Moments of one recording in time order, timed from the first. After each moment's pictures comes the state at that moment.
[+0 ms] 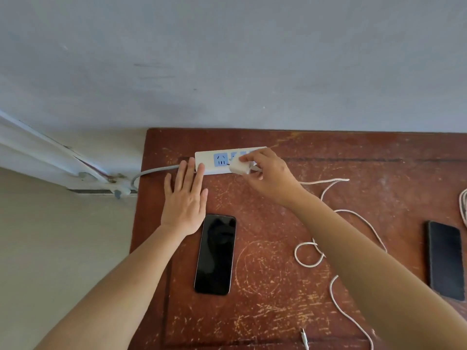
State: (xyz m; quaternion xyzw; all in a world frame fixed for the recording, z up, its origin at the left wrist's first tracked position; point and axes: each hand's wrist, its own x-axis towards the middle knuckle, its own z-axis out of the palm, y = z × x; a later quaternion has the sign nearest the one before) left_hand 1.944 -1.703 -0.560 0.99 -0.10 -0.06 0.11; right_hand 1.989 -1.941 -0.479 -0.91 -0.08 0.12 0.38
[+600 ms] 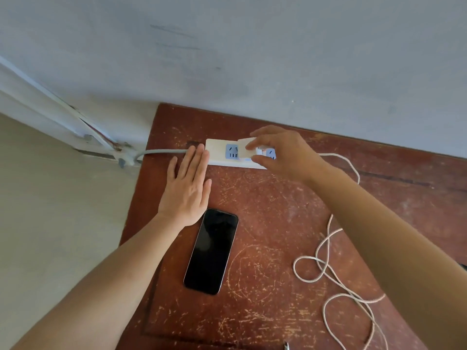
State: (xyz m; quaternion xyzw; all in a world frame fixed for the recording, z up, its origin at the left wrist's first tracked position) left_hand 1.943 -1.700 -0.573 0.99 -0.08 -0.02 0.14; right_hand 2.055 -1.940 -0.455 -0.92 -0.25 0.18 0.25
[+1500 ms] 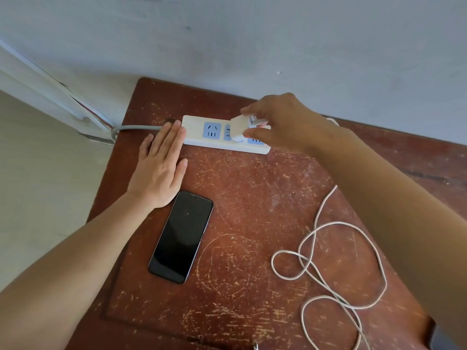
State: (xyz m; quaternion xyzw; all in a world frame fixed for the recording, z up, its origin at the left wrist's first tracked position) left_hand 1.946 -1.701 -0.574 0.99 -0.07 0.03 0.10; right_hand 2.083 -1.970 -0.451 -0.91 -0.32 0.18 0.20
